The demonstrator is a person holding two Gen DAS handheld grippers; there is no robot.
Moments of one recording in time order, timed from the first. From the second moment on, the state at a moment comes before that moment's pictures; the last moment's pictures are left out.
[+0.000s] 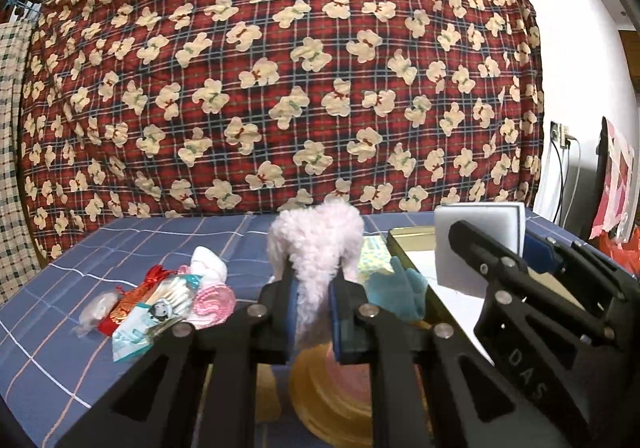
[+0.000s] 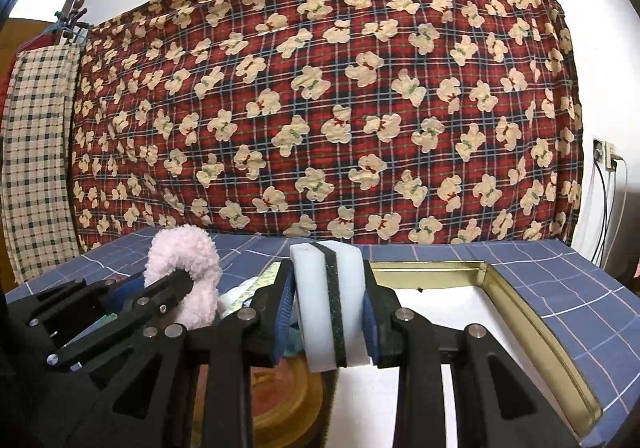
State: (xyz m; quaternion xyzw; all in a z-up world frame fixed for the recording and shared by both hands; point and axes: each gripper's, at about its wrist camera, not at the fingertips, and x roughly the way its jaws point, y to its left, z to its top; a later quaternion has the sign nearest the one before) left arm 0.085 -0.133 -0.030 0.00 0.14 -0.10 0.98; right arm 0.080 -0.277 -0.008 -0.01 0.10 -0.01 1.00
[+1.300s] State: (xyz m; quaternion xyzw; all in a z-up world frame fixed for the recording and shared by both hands) left arm 0.094 -0.178 -0.031 -0.01 0.15 -0.15 0.98; right arm 0.074 -0.323 -0.008 0.02 0.10 -0.05 0.99
